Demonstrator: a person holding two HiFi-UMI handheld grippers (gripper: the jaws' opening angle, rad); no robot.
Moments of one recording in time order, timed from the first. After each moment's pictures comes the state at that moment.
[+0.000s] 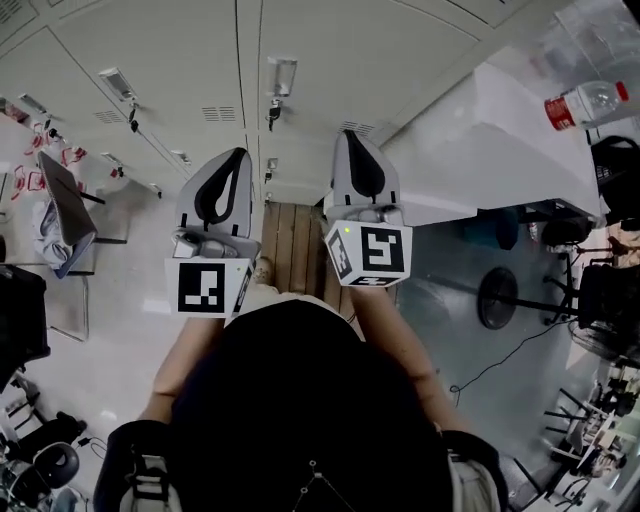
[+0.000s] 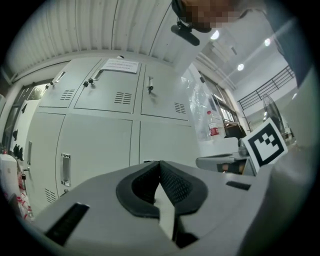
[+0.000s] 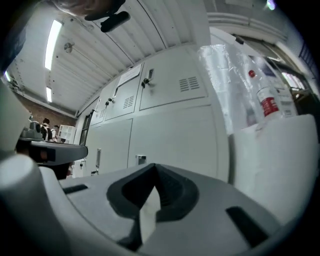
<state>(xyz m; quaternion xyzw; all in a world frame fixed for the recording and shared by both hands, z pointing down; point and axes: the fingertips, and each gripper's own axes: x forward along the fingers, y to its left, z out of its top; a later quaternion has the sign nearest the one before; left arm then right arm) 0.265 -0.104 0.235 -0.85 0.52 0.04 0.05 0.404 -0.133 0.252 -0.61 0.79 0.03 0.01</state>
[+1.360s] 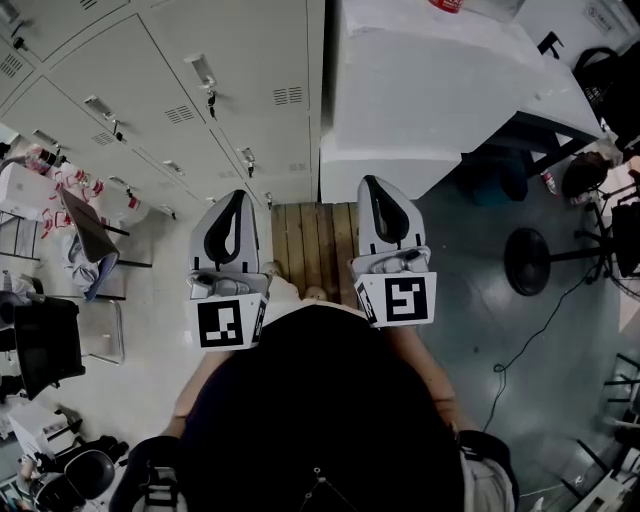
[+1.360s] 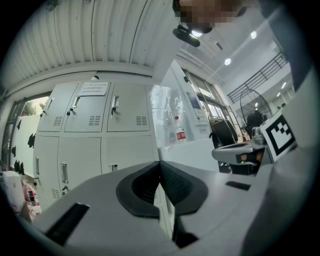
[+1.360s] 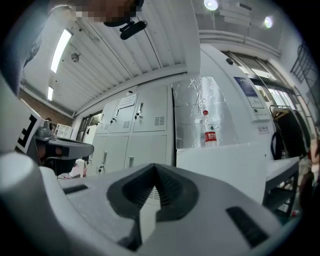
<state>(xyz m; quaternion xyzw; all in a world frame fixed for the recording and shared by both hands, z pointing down) 0.388 0.089 0.221 -0.86 0.50 0.01 0.09 0.553 0.104 0.239 -0.64 0.77 0.06 0.02</state>
